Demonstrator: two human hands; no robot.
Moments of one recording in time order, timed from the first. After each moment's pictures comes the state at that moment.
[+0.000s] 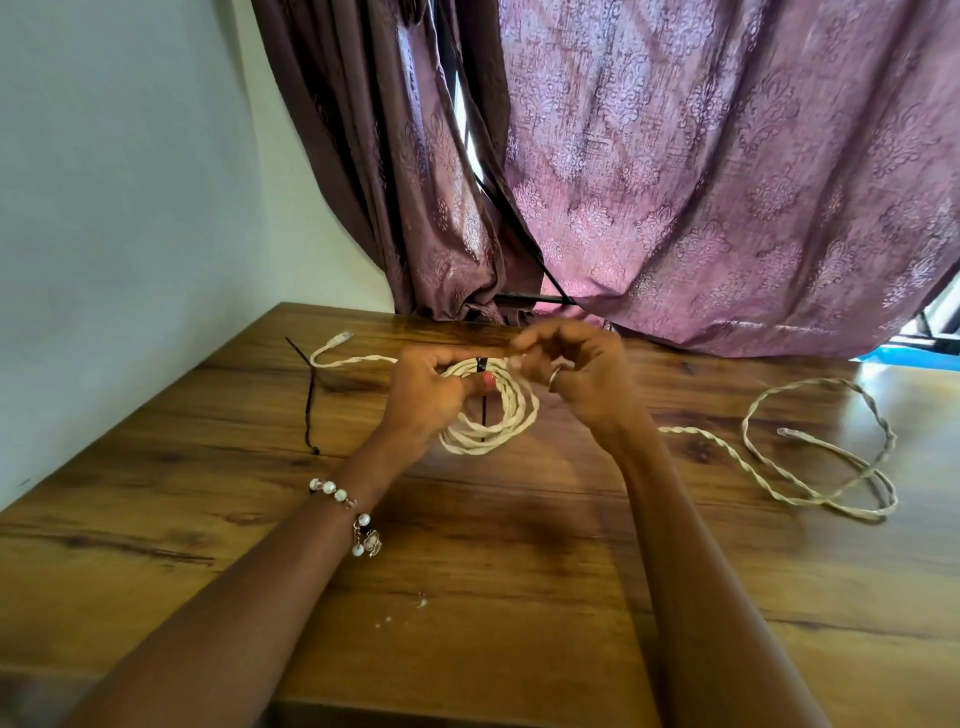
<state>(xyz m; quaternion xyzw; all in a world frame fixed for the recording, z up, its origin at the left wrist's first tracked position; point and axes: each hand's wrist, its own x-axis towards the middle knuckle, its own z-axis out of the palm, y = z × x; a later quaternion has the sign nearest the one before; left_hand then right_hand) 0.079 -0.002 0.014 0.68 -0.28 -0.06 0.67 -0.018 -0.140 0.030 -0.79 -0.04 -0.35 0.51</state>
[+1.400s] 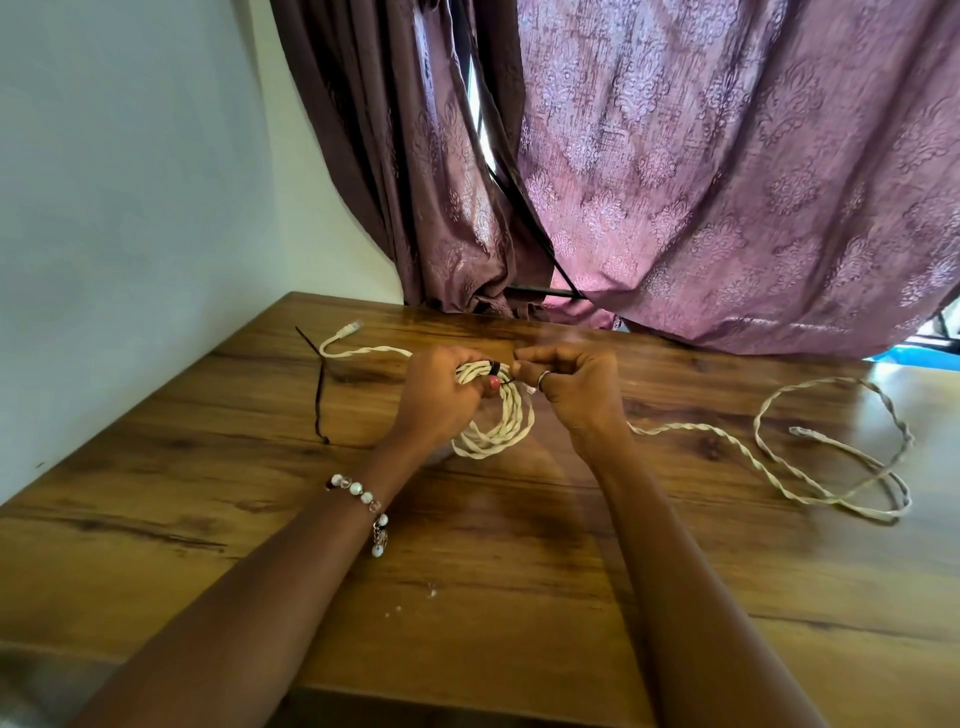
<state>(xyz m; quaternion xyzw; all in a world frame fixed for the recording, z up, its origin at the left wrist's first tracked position) 0.088 -0.002 -0.002 0.77 -0.36 0.08 0.53 -0.005 -0.118 0.016 -0.72 0.16 -0.35 0.58</state>
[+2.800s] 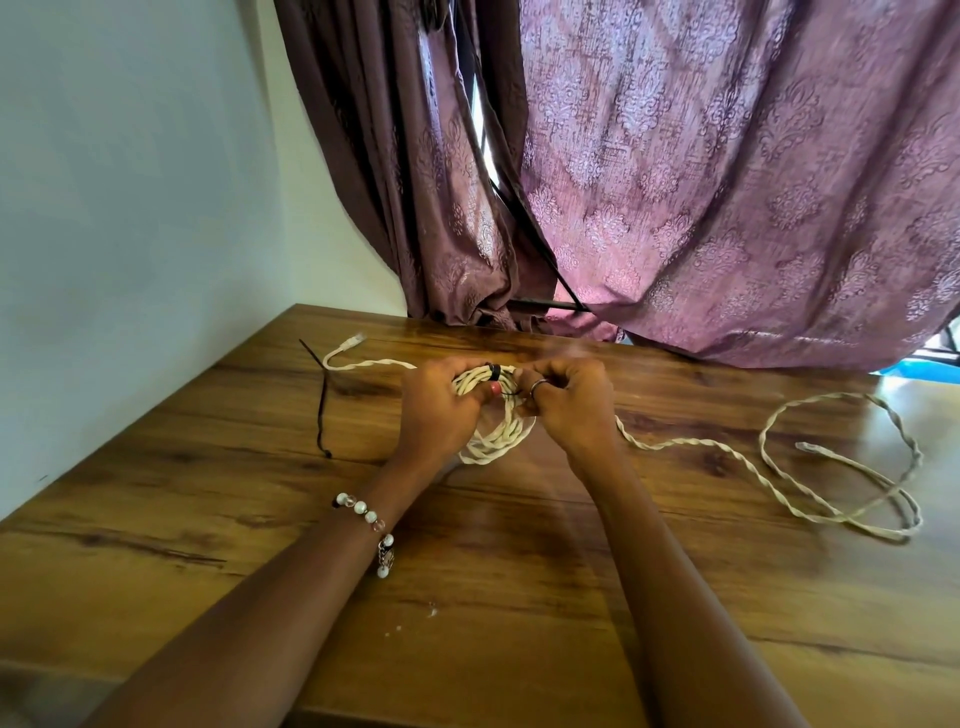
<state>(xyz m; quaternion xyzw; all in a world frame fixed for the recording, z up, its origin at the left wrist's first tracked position) 0.086 -0.004 -0.005 0.72 -0.33 0.12 0.60 0.004 -0.114 0.013 -0.78 0.18 -0.38 0.47</state>
